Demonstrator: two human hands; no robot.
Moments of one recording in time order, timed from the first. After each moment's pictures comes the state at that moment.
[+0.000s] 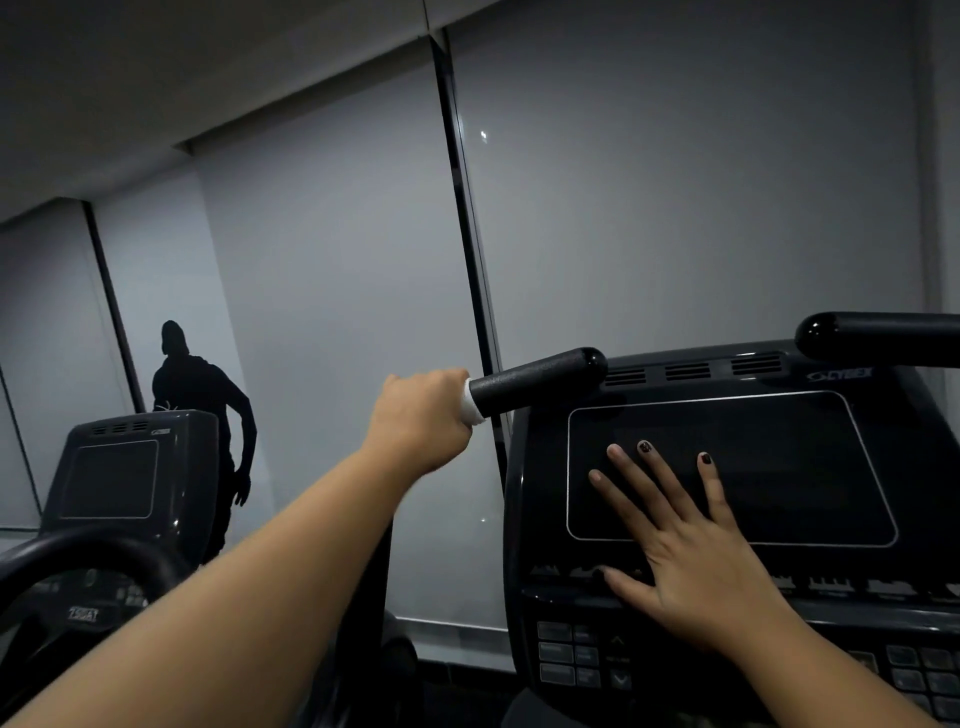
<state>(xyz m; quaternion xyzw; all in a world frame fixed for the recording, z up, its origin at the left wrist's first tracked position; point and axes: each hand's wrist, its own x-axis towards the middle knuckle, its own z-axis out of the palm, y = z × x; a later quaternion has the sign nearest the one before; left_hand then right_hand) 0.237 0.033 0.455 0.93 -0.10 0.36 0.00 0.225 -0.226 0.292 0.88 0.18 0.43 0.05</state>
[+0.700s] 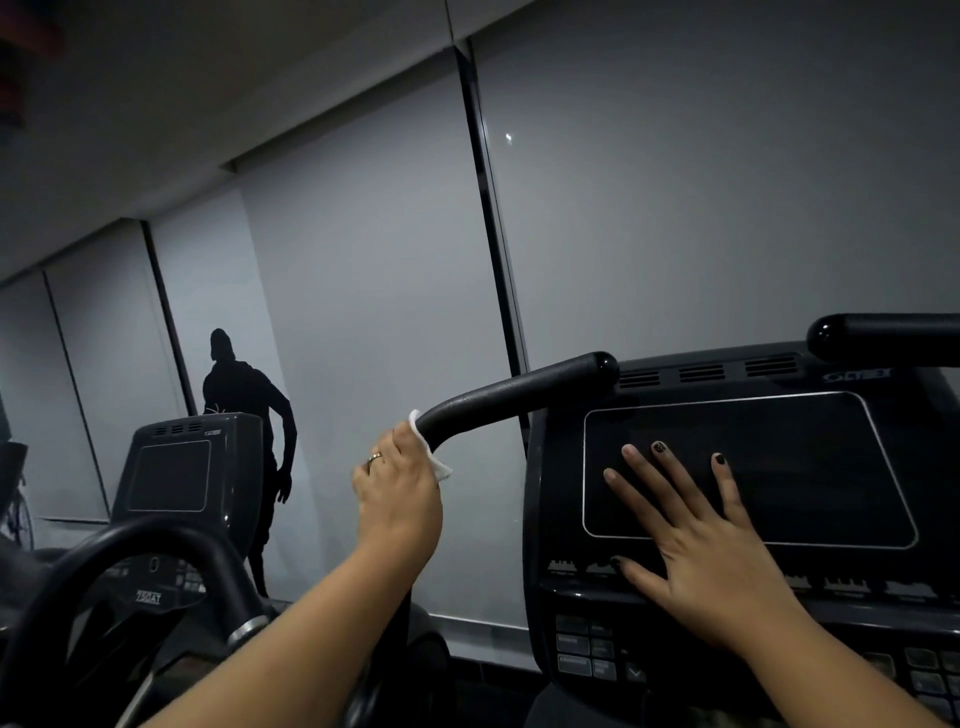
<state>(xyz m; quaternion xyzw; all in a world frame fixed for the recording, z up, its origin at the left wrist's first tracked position) 0.222 0.071 0.368 0.89 0.08 0.45 0.00 0.223 -0.225 0.291 0.88 0.18 0.43 0.03</state>
